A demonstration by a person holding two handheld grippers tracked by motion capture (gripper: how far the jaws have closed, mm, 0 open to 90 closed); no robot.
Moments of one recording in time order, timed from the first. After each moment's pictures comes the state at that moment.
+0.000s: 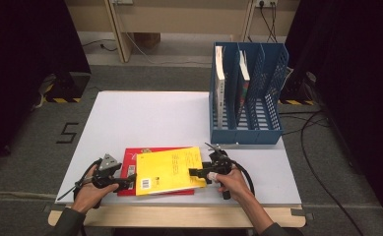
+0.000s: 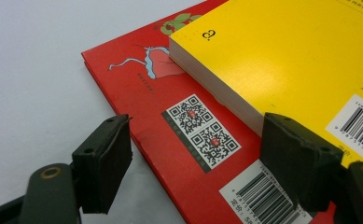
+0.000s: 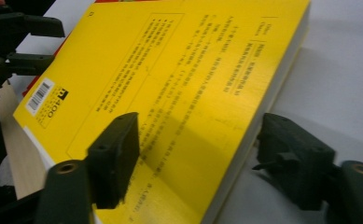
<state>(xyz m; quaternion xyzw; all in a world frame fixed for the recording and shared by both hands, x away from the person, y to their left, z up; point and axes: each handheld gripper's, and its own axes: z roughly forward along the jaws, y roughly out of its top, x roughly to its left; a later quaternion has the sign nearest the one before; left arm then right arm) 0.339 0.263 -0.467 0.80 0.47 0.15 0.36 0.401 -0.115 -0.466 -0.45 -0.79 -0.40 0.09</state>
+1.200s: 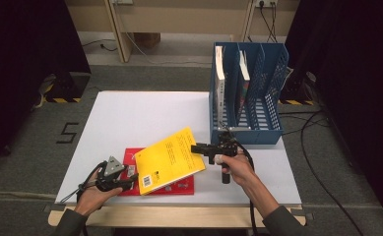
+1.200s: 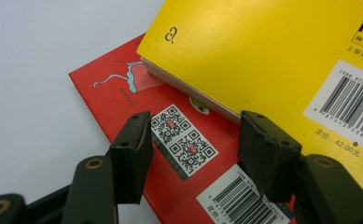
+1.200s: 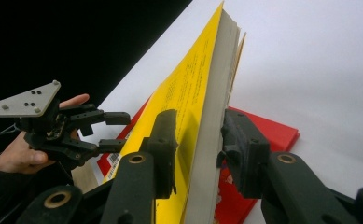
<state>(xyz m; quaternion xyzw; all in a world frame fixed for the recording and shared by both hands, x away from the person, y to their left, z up) 0.331 0.250 -0.463 0.81 0.43 0.19 0.35 0.428 -0.124 -0.410 -0.44 -0.73 -0.51 0.11</state>
